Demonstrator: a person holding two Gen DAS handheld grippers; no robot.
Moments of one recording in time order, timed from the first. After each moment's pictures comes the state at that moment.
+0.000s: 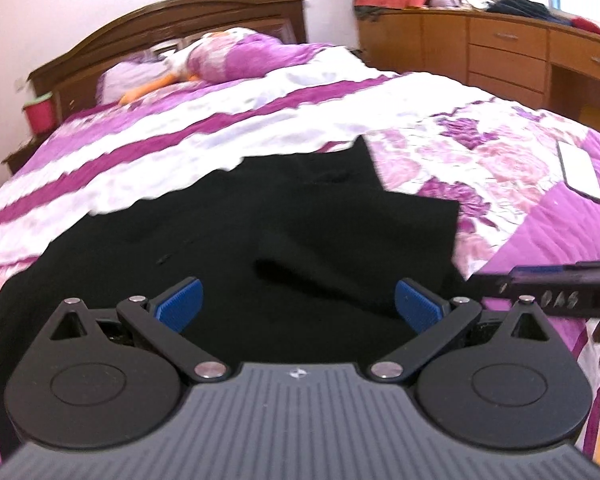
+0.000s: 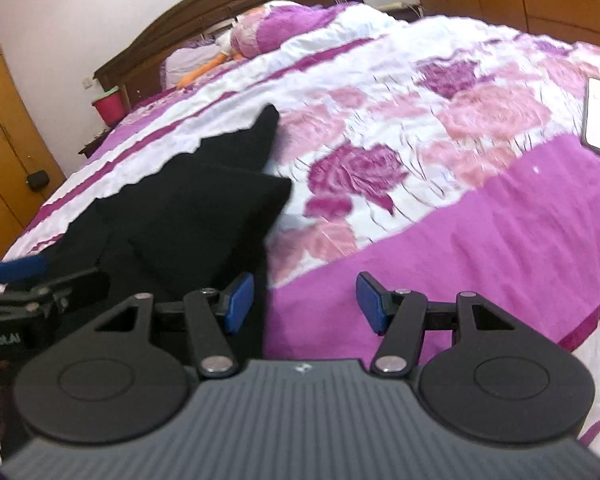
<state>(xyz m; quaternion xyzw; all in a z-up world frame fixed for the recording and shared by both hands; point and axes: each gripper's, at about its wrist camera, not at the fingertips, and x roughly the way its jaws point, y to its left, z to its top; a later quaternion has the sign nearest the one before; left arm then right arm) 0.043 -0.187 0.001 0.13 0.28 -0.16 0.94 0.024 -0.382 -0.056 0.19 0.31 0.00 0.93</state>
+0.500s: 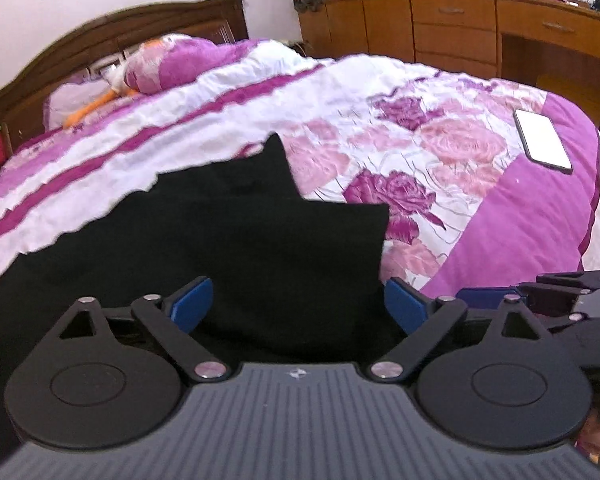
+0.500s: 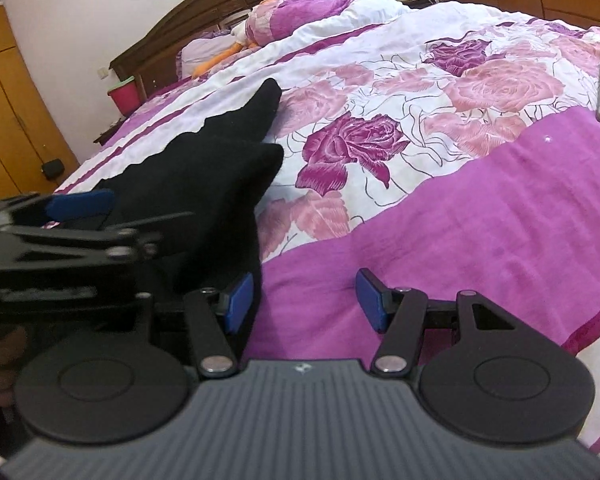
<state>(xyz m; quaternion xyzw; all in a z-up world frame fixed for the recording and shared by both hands) 0.069 -0.254 -0.025 0.16 0.29 -0.23 0.91 0.020 -0.389 -0.082 0.19 0.31 0.04 0.93</state>
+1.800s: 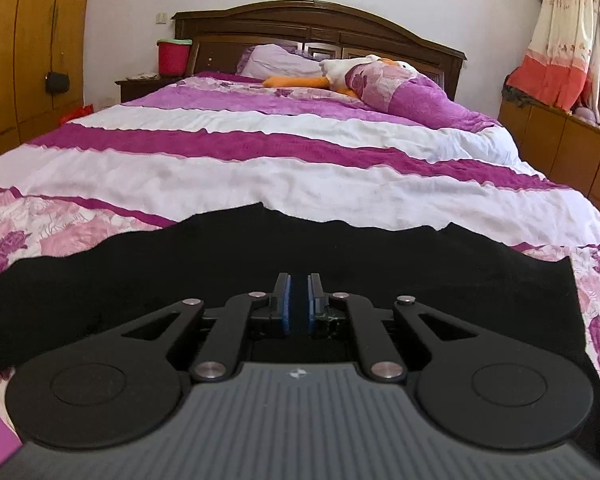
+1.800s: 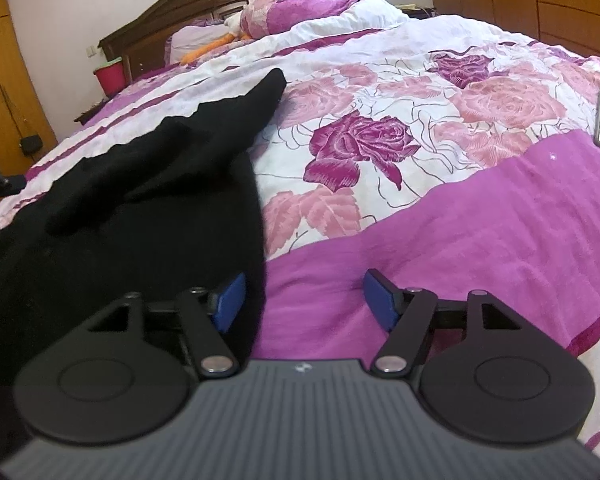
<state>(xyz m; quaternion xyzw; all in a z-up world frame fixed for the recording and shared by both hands) 0.135 -0.006 0.005 -0.06 0.26 0.01 0.96 0.027 -0.364 -0.078 0.13 0.32 0.00 0.94</state>
